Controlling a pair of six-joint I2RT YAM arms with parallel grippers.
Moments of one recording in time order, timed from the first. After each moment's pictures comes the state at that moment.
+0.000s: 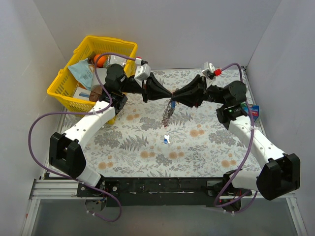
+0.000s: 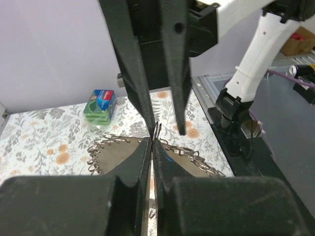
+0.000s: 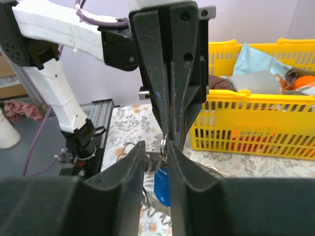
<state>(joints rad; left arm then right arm) -0.49 1.52 1.32 0.48 1.26 -0.19 0.39 1.25 1.00 0.71 -1.10 0.52</state>
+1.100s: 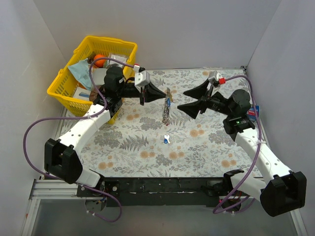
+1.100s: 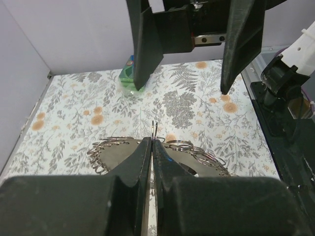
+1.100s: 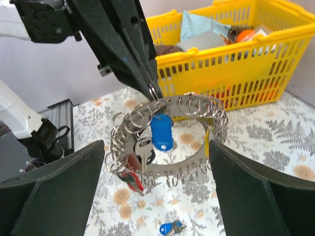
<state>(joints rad) -0.46 1.44 1.27 0.15 1.09 0.18 0.32 1.08 0.85 0.47 -0.91 0.37</state>
